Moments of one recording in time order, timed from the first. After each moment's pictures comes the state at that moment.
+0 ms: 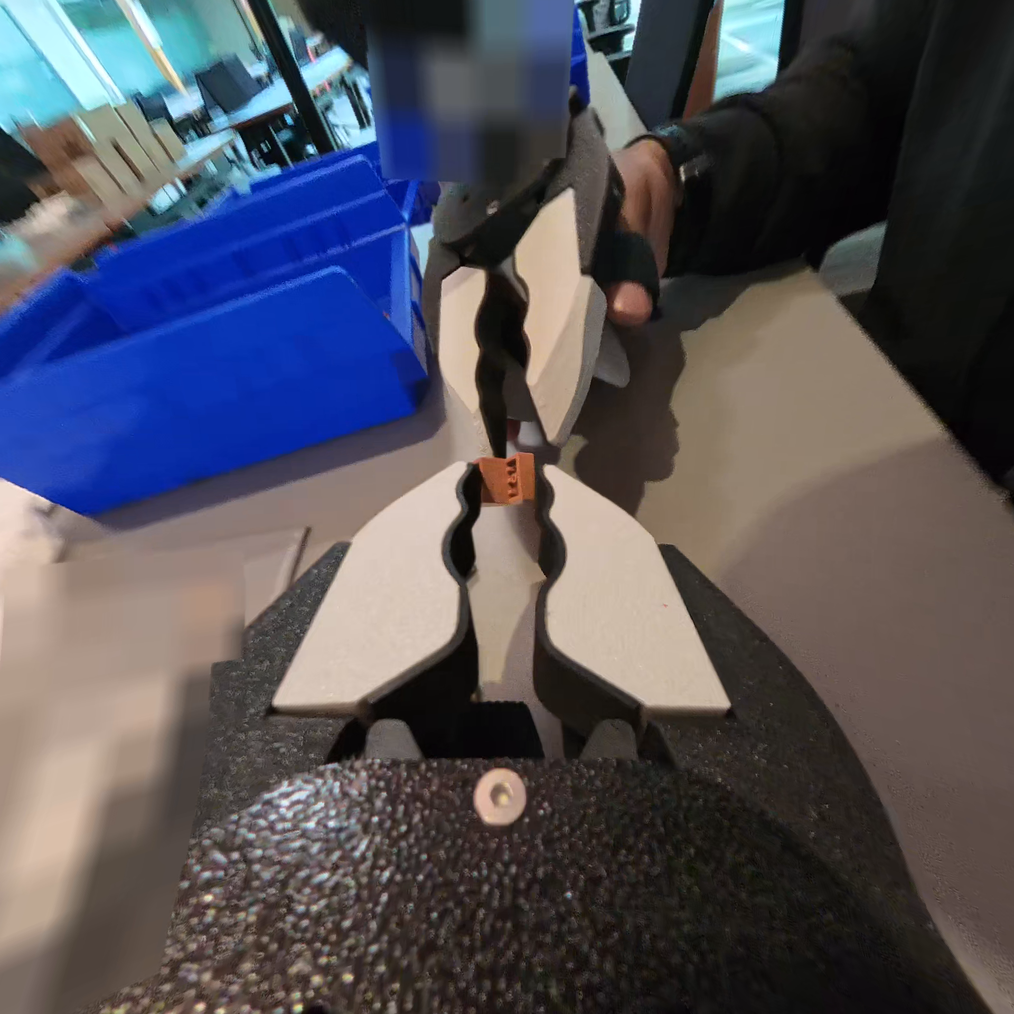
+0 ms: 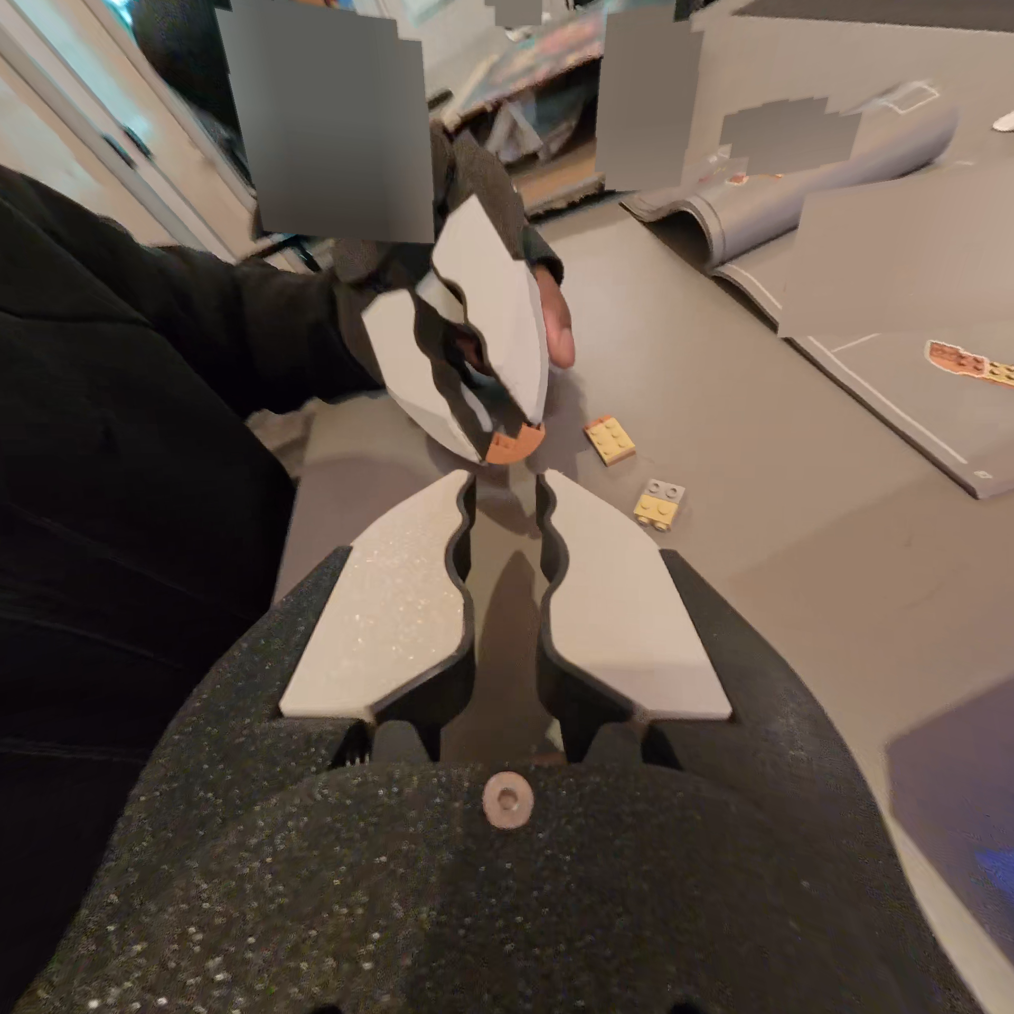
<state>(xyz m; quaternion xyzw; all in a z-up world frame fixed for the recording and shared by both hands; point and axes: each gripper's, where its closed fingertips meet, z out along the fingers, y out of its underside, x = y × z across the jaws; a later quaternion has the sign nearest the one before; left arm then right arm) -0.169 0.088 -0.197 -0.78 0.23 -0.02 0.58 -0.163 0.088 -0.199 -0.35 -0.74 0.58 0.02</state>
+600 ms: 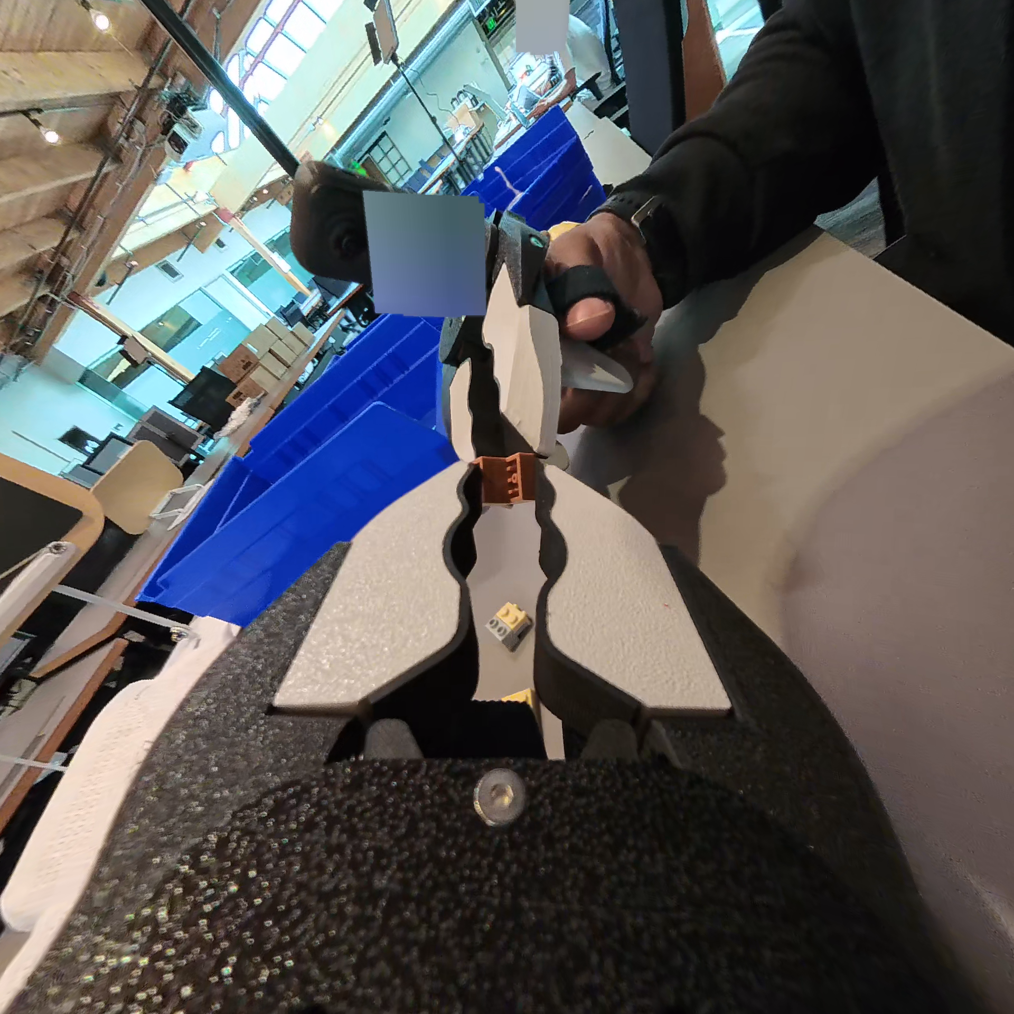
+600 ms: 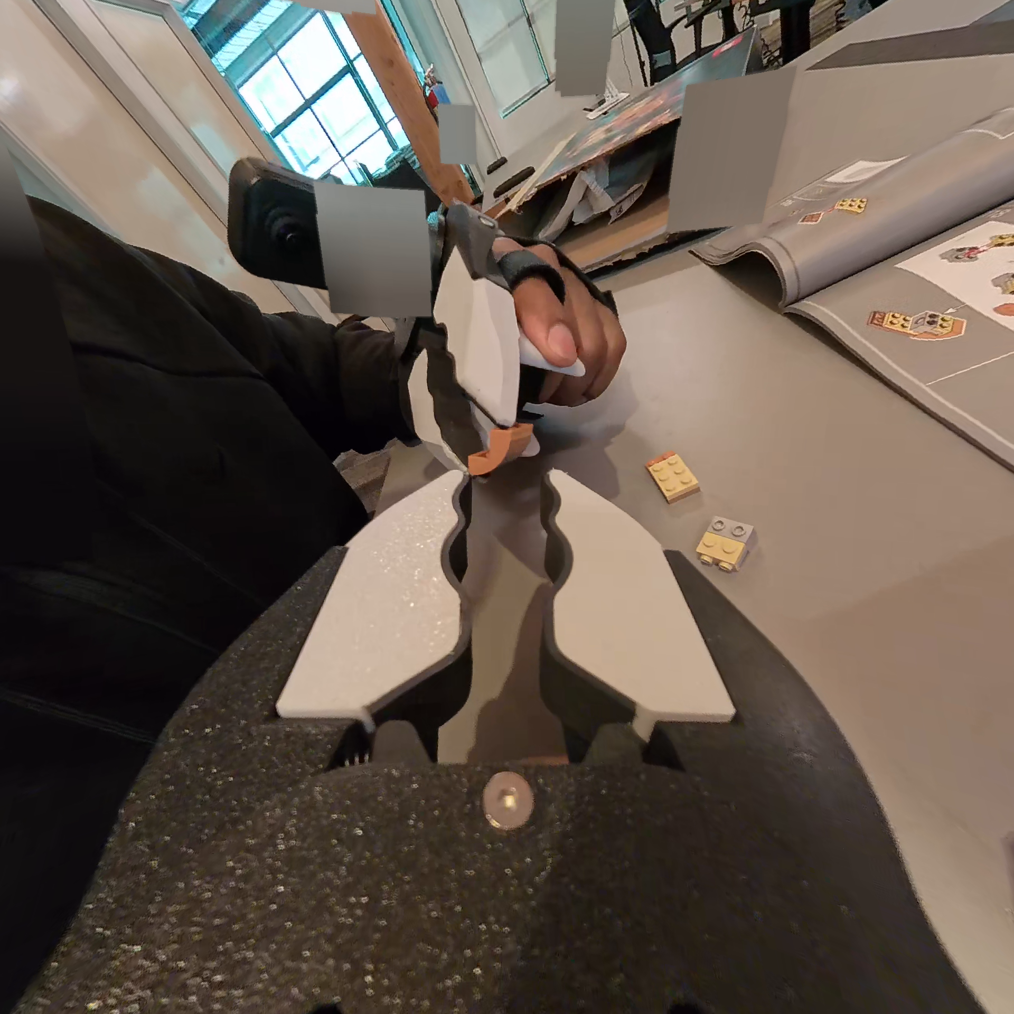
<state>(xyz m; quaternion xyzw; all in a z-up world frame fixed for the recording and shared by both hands) -0.153 0.083 -0.174 -0.69 0.33 0.12 0.64 -0.154 0.078 -0.181 -0.32 -0.69 0.64 -0.04</state>
